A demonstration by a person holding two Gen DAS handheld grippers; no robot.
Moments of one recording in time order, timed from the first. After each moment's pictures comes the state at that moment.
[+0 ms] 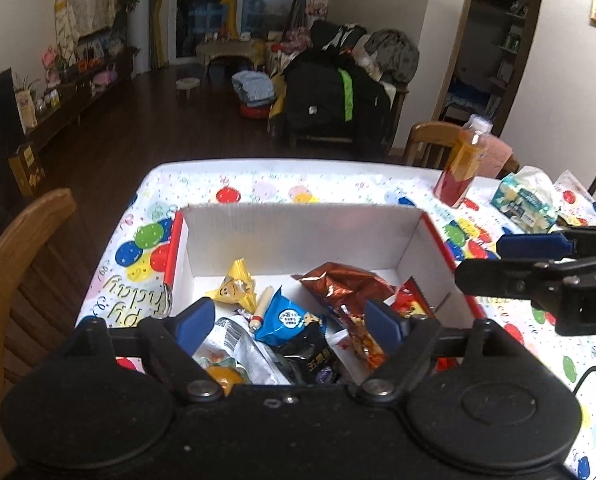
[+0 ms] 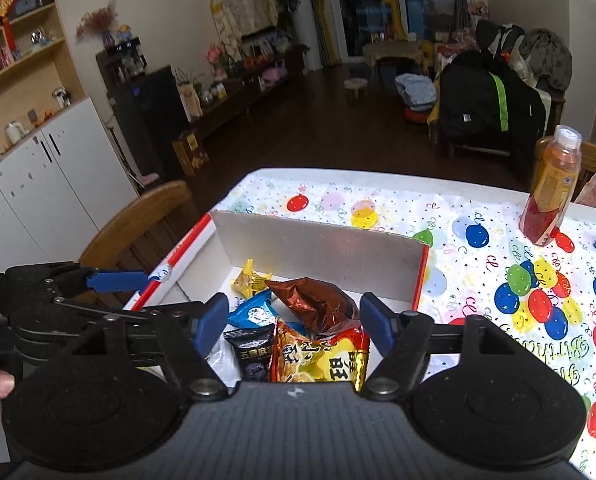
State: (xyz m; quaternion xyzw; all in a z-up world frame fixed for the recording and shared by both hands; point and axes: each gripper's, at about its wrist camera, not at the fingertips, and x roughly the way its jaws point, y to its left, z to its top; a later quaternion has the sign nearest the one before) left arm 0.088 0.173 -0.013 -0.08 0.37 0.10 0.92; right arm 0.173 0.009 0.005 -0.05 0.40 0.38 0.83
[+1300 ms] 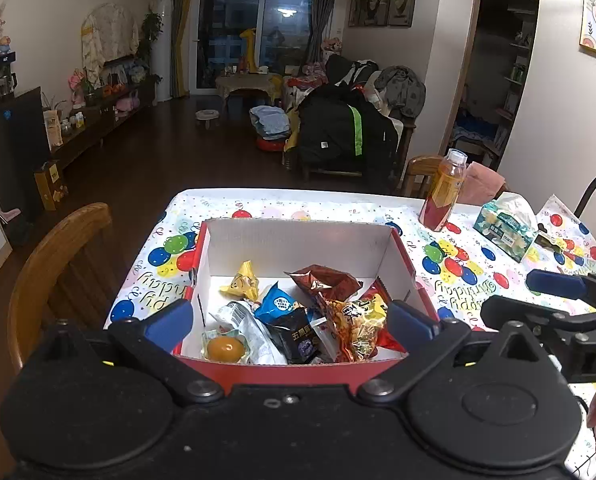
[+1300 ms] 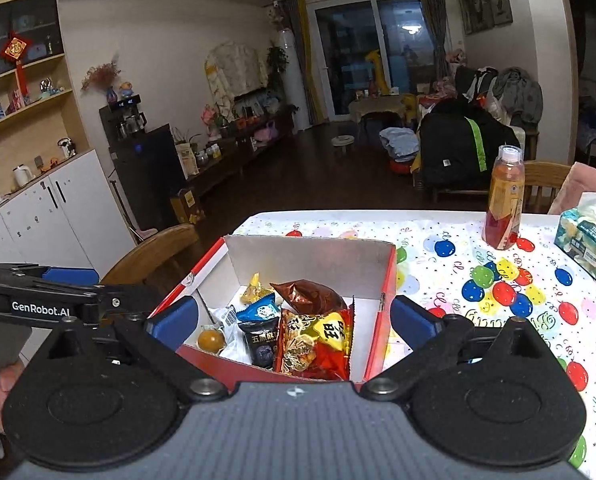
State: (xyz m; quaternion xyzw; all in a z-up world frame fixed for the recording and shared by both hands) left arm 0.013 0.136 0.029 -0.08 0.33 0.13 0.93; right arm 0.096 -0.062 0.022 -0.01 0.32 0.37 0.87
